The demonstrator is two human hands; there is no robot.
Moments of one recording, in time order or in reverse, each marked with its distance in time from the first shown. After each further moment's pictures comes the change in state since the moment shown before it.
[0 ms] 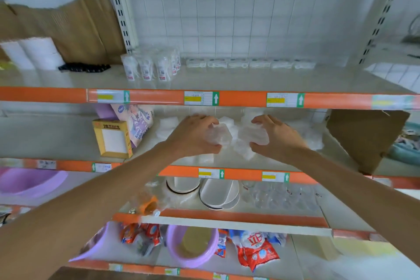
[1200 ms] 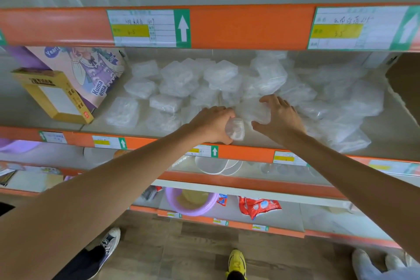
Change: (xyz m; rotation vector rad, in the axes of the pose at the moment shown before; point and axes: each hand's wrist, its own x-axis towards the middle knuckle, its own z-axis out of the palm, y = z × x) left_hand 0.113 -0.050 0.206 0.062 -0.441 -0.070; right_hand 0.090 0.116 0.180 0.154 -0.155 0.193
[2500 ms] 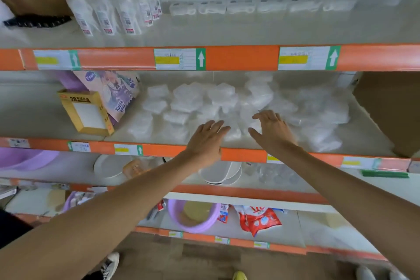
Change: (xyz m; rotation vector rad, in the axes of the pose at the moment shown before) left_hand -0.089 0.025 -0.014 0.203 0.130 -0.008; right_hand -0.055 -0.044 -0.034 -0.134 0.024 -0.014
